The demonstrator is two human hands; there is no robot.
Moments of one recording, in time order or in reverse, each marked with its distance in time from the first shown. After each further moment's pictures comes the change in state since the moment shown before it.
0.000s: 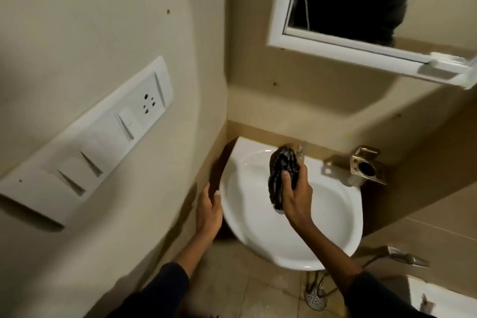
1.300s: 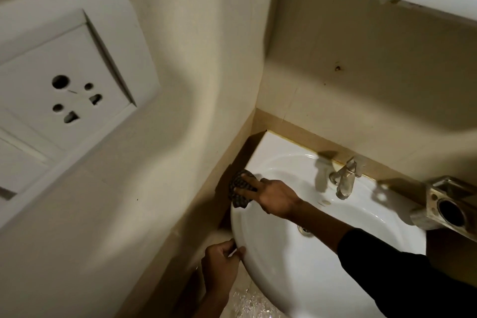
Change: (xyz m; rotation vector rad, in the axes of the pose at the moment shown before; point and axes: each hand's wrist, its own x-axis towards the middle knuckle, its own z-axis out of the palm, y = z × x) left_hand 0.021 -0.113 0.072 -0.146 0.045 -0.407; right_hand 0.109 0.112 0.148 -0.998 -1.048 -1.031
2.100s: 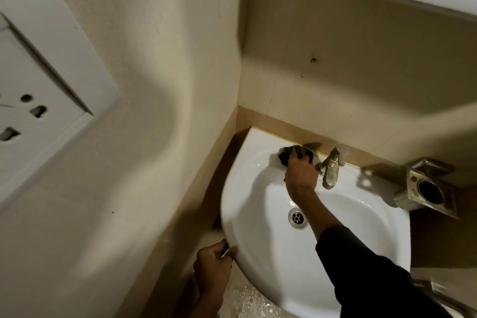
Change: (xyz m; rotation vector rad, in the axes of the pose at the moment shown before) left_hand 0.004 -0.009 -0.001 0.025 -0.041 -0.006; right_hand -0.026 0.057 0.021 0.160 -0.028 1.201
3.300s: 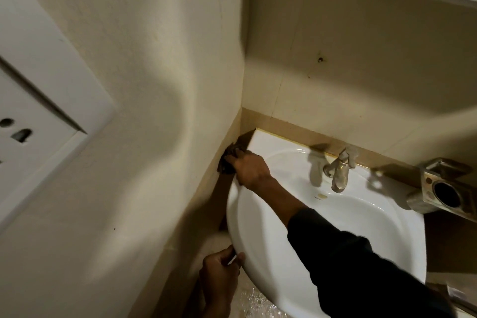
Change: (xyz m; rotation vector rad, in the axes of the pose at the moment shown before) left_hand -0.004 0.017 -0.003 -0.019 0.005 -0.038; right_hand -0.003 -0.113 -0.024 0.106 -0.089 -0.718
